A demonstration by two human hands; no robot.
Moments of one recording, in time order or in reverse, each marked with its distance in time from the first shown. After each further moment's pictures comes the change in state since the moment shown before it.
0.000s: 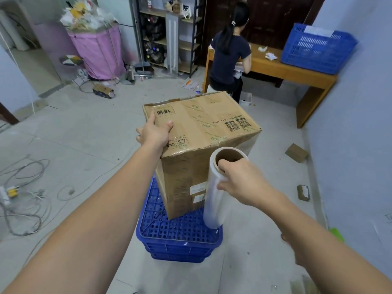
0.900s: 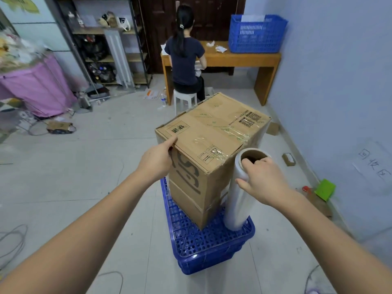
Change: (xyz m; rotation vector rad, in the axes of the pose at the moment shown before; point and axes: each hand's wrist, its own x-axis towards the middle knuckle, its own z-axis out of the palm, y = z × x) left_hand 0.060 -0.014 -0.097 0.758 -0.471 0.787; right_hand 0.019 -0.084 0.027 -0.212 0.079 0.441
